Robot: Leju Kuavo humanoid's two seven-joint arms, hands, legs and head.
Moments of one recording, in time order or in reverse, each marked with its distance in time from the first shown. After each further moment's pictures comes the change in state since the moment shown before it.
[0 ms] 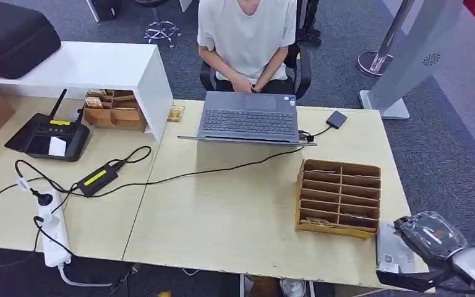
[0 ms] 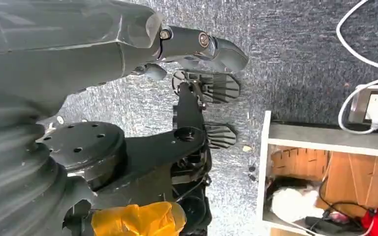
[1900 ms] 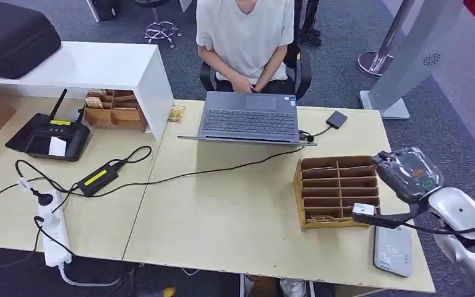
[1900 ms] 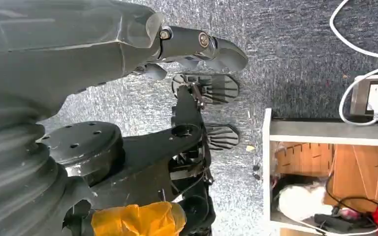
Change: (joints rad) left arm -0.035 -0.018 0.012 0.000 -0.085 -0.007 0.031; right arm -0.380 0.175 0.088 0.074 0.111 -0.110 -0.045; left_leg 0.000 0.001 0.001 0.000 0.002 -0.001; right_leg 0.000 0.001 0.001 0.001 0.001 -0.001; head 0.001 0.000
